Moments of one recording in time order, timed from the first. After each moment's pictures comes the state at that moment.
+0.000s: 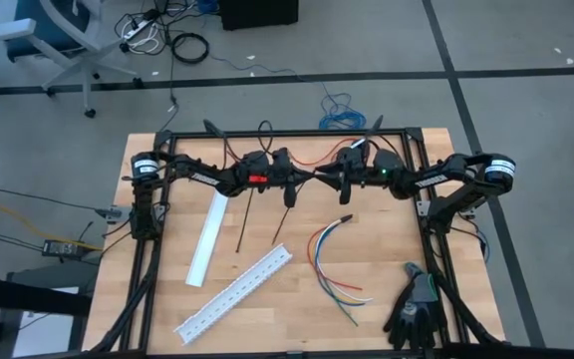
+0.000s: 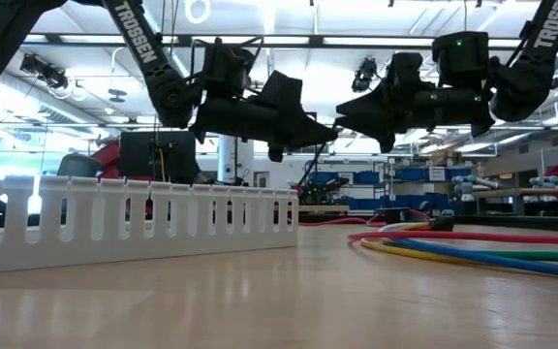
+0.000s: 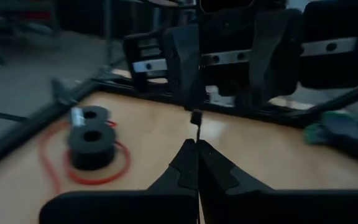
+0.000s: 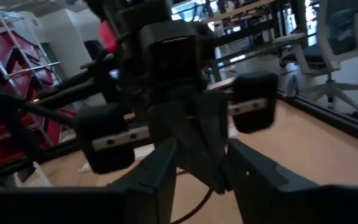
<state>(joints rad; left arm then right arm) 0.30 1.94 0.92 0.93 0.17 -0.10 -0.44 1.47 0.36 1.15 -0.34 0.31</state>
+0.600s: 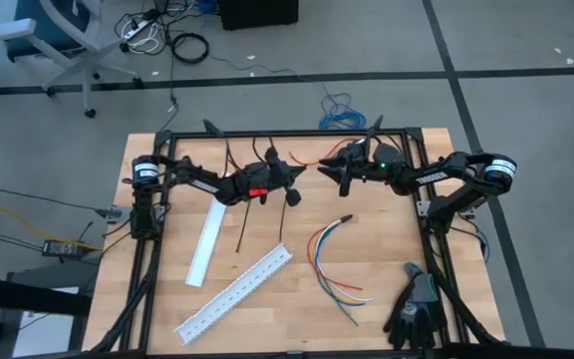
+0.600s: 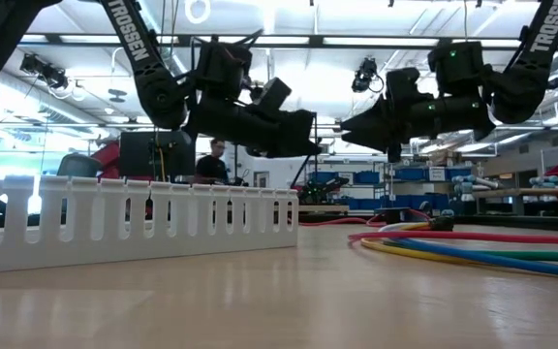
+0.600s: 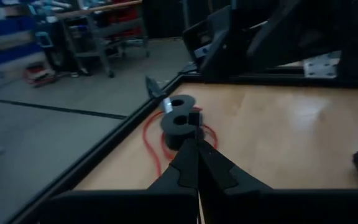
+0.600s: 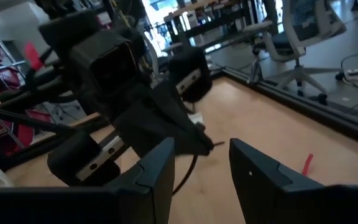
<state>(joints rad) 0.23 1.94 0.88 0.94 -0.27 0.11 -0.52 1.47 0.36 1.07 -0.34 0.32</state>
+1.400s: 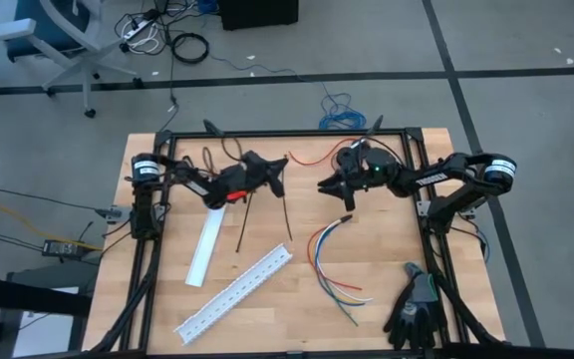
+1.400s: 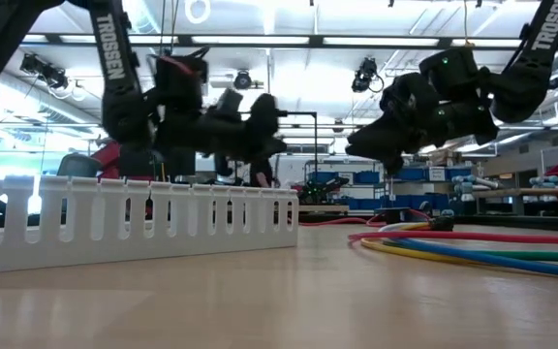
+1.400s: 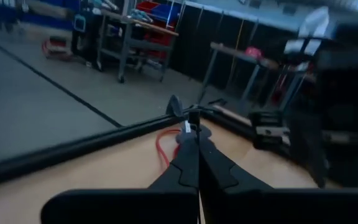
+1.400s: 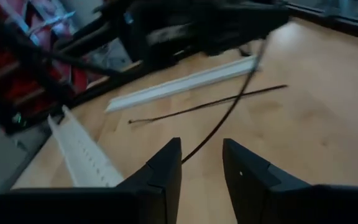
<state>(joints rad) 0.30 1.94 0.63 1.36 -0.29 -0.32 -0.47 1.47 0.36 0.92 -0.55 0.27</state>
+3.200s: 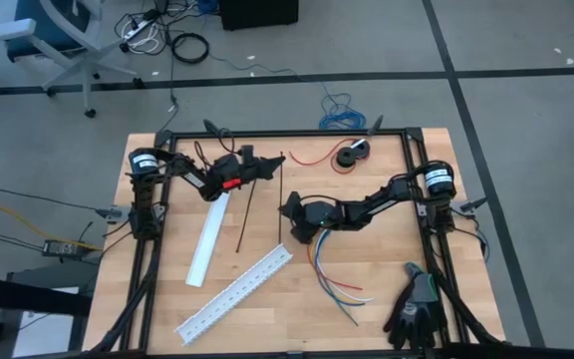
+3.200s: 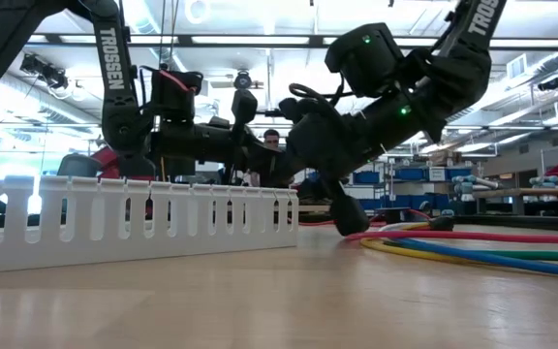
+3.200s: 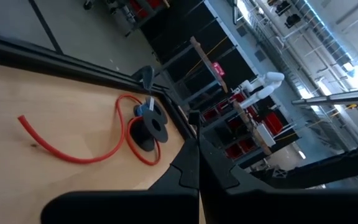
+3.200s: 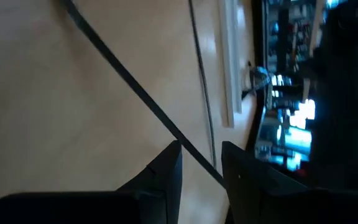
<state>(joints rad) 0.42 1.94 0.61 1.37 -0.03 -0.95 0.05 1.97 0.85 0.66 0.36 -1.27</state>
